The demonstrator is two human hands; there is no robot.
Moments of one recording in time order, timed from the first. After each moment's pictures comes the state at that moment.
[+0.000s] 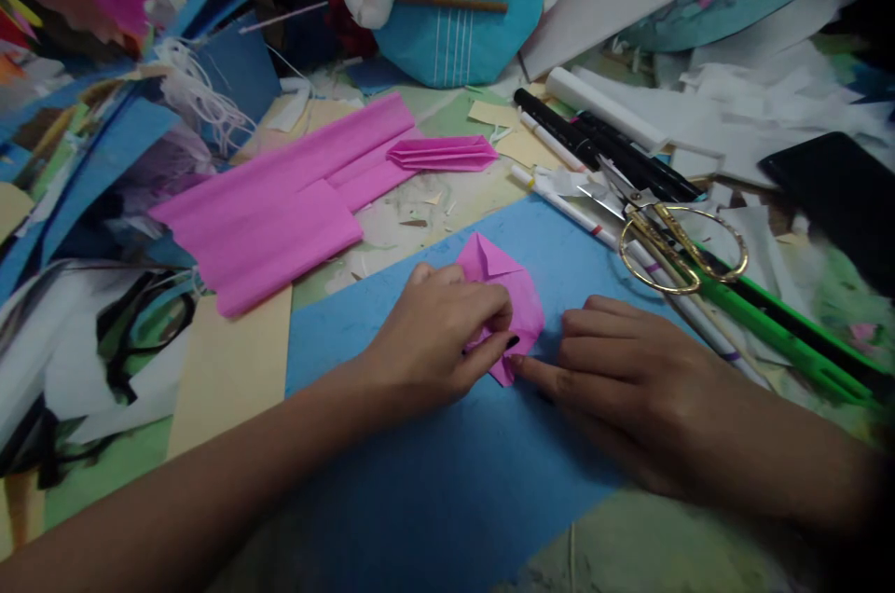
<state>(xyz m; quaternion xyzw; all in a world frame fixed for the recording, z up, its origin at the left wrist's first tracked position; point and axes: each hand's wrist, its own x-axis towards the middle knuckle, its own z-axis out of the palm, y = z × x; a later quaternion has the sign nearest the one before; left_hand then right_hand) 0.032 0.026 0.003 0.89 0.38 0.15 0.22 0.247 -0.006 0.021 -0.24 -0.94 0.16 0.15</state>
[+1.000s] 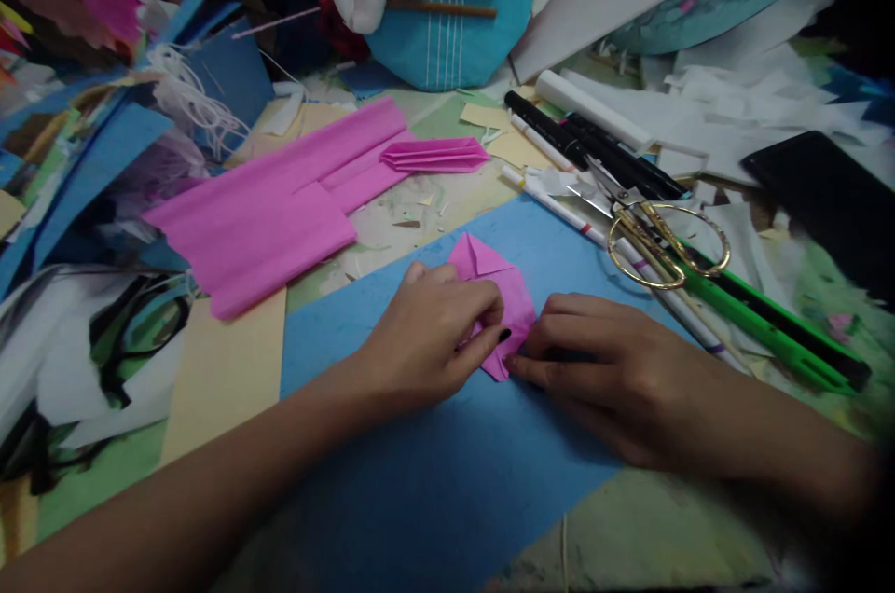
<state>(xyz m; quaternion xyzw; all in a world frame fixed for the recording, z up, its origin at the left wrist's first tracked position) 0.033 0.025 0.005 0.89 0.38 0.13 0.21 0.244 0.003 0.020 -0.23 -0.94 0.19 0.17</state>
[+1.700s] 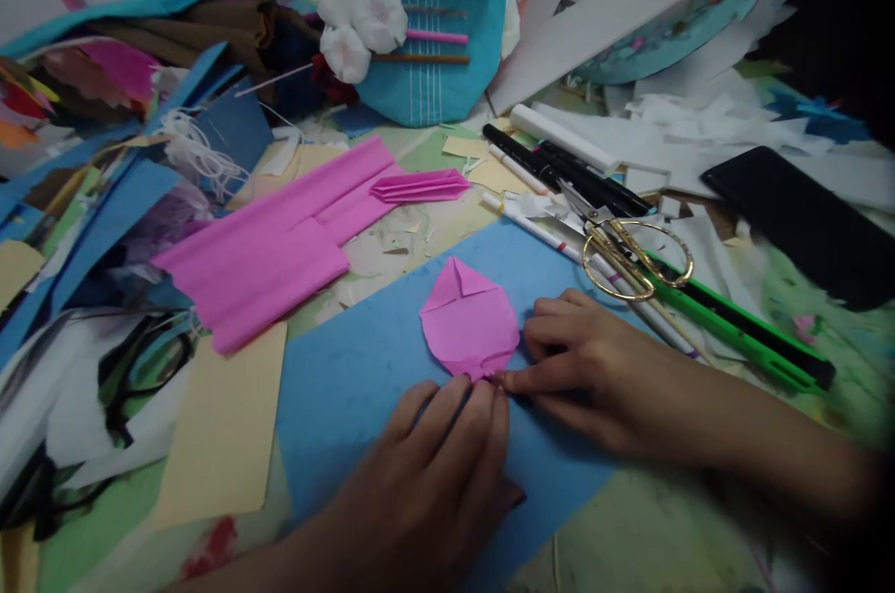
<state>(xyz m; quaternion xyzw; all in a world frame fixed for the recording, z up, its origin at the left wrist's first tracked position) 0.029 -0.051 0.005 0.94 0.28 0.18 -0.07 0.251 0.008 0.025 -0.31 -0.91 0.28 0.09</state>
